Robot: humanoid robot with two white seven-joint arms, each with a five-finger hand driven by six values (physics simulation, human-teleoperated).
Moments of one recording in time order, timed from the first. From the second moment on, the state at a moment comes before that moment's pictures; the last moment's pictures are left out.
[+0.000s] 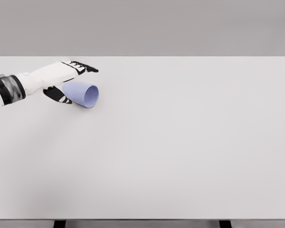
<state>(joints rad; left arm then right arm) -0.79 0.87 -0.92 -1.46 -0.17 -0.28 -0.27 0.02 0.00 -0.01 0.02 -0.07 0.01 0.09</state>
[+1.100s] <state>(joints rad) -0.83 0.74 -0.98 -1.29 -0.18 -0.17 -0.30 0.02 0.00 -0.01 0.02 -0.07 0.01 0.09</state>
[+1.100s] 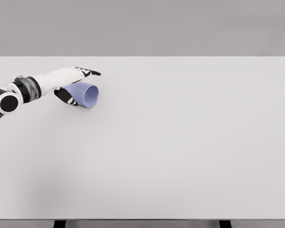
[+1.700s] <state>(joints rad) -0.82 0.71 -0.99 -1.25 -0.18 -0.17 -0.30 0.02 0.00 -0.01 0.02 -0.07 0.01 0.09</state>
